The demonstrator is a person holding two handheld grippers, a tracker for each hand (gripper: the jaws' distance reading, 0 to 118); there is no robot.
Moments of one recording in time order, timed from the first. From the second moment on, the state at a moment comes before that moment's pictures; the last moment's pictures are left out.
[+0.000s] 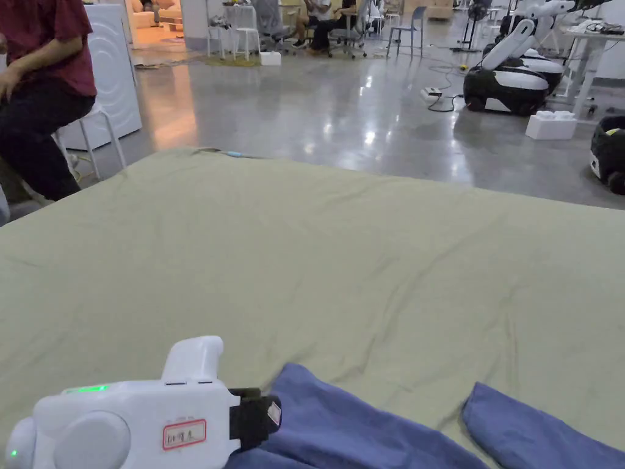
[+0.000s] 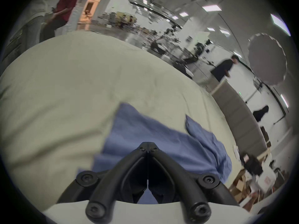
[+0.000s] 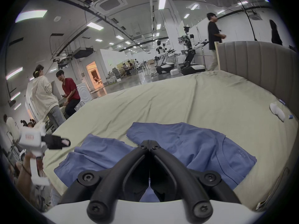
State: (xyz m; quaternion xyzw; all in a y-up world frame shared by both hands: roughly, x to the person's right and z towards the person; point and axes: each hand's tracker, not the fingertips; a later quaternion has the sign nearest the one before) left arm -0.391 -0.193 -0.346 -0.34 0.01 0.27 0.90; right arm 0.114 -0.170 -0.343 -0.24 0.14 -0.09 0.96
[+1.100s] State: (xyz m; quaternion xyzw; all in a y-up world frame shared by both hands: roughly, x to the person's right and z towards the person) left arm -0.337 -0.250 -0.452 -0.49 -0.05 0.10 0.86; right arm 0.117 -0.160 -0.512 -0.40 0.17 0.00 0.90
